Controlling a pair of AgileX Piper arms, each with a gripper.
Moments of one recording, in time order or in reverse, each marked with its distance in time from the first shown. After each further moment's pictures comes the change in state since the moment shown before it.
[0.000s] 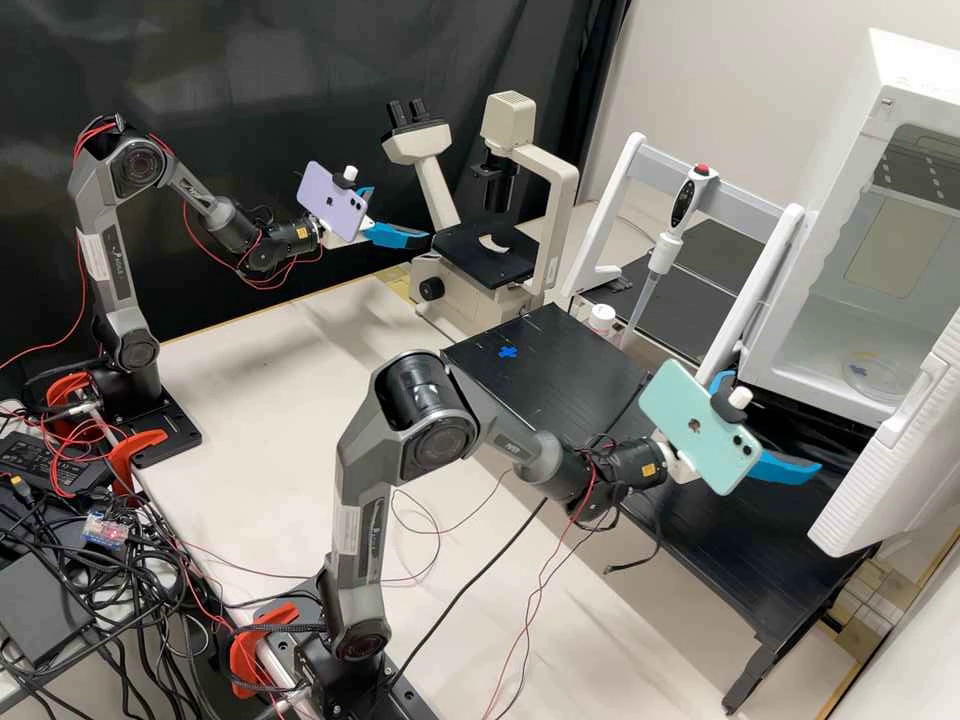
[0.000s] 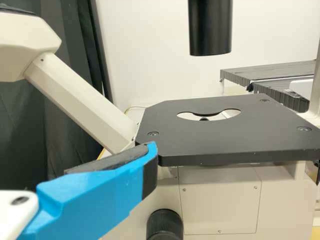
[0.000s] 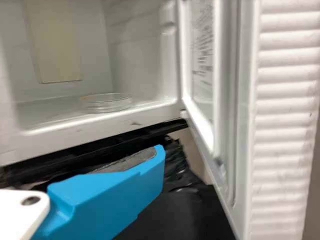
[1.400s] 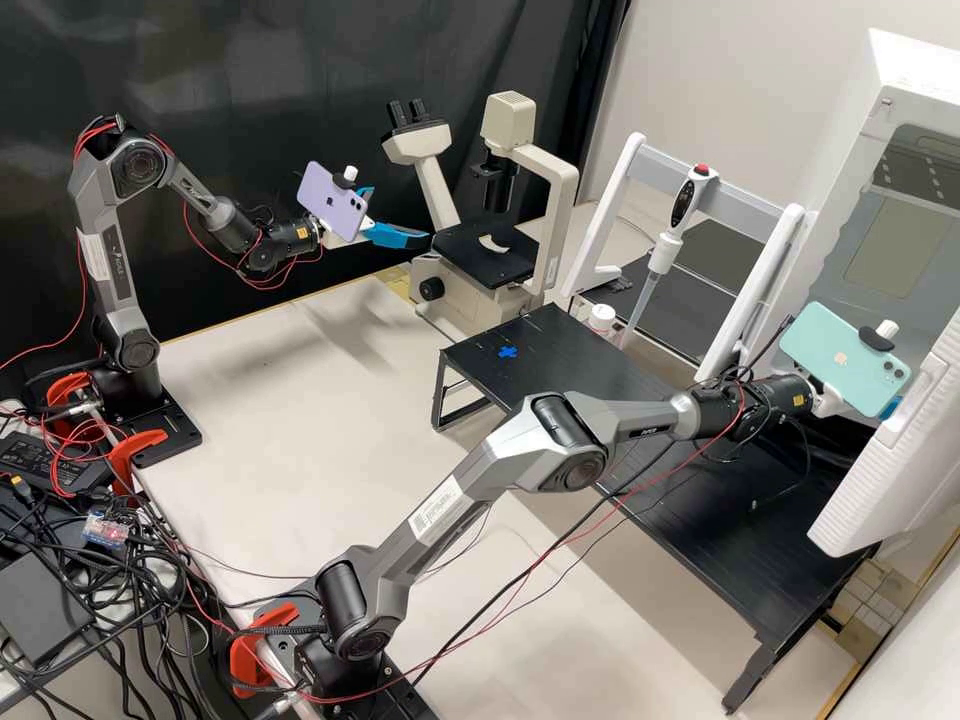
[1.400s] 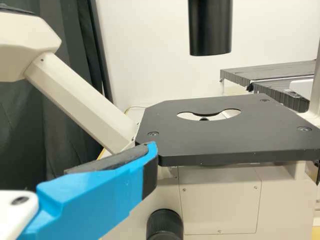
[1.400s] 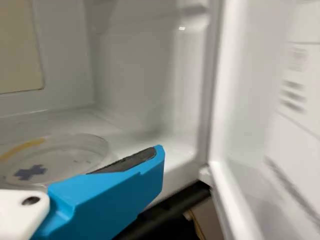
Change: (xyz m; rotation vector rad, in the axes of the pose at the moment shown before) left arm 0.000 0.000 0.000 0.000 0.000 0.000; right arm 0.204 -0.012 -0.032 -0.066 -0.014 -0.082
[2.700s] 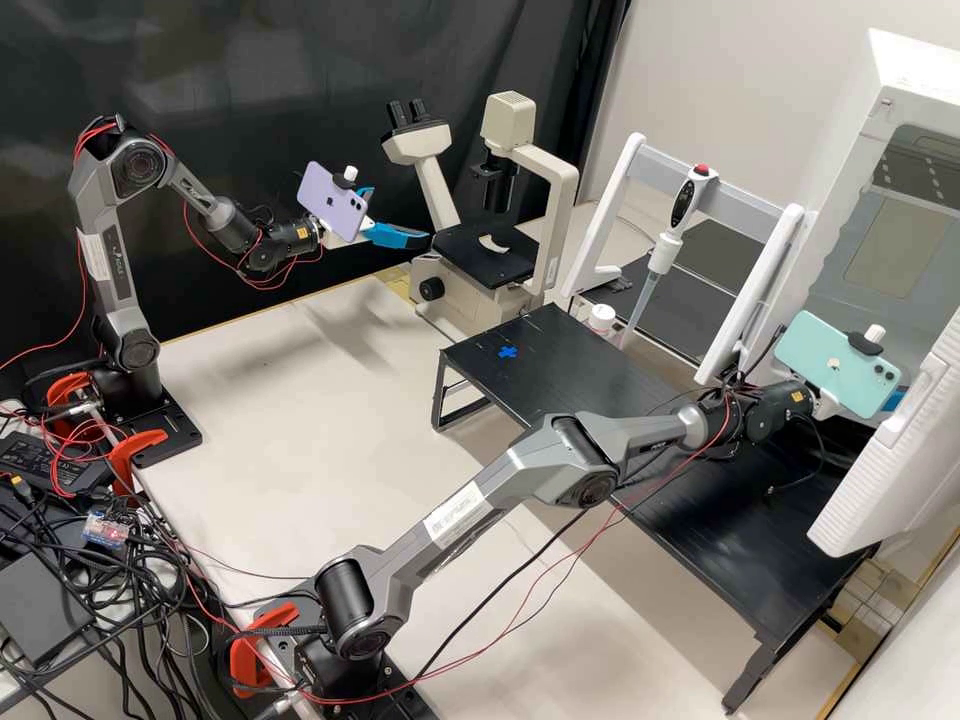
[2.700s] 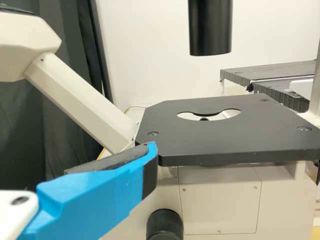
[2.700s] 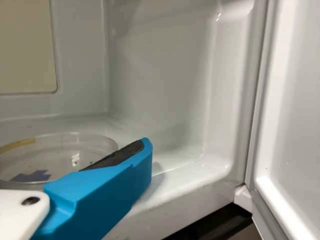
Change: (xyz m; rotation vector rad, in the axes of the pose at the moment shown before) left arm 0.000 0.000 0.000 0.000 0.000 0.000; right arm 0.025 -0.025 0.020 -0.007 0.005 -0.046
